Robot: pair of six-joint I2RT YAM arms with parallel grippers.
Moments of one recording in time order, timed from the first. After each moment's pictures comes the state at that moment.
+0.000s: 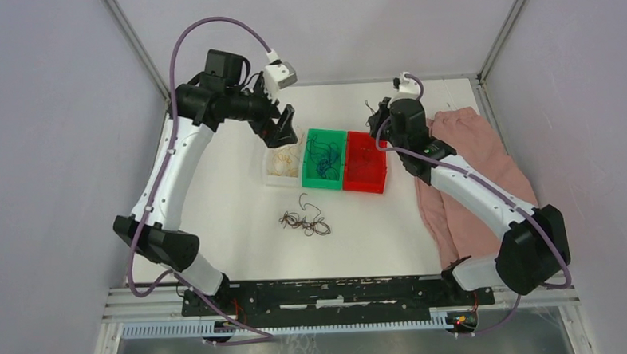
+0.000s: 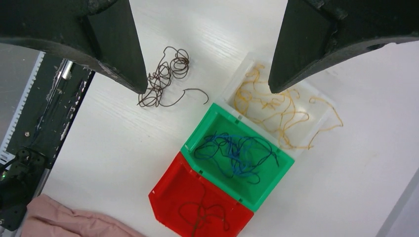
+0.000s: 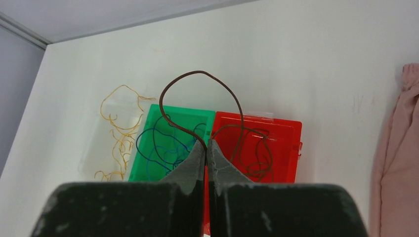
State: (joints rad) left arm -0.40 1.64 1.97 -1.13 0.61 0.48; right arm 0.48 1.35 1.08 -0.03 0.26 0.47
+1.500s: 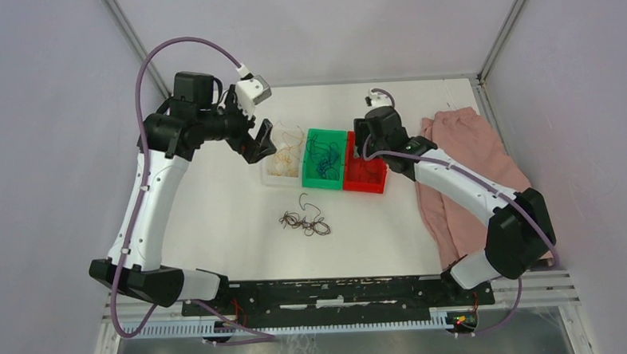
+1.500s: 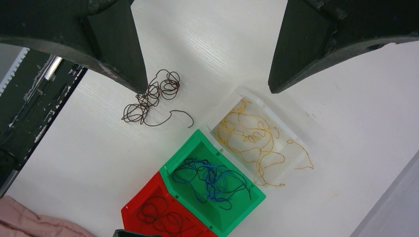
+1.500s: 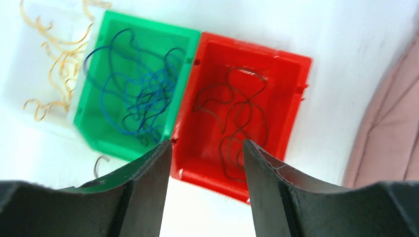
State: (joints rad) left arm -0.29 1.37 1.73 -1.08 0.52 0.46; right arm 0.55 1.50 1.15 -0.30 0.26 0.40
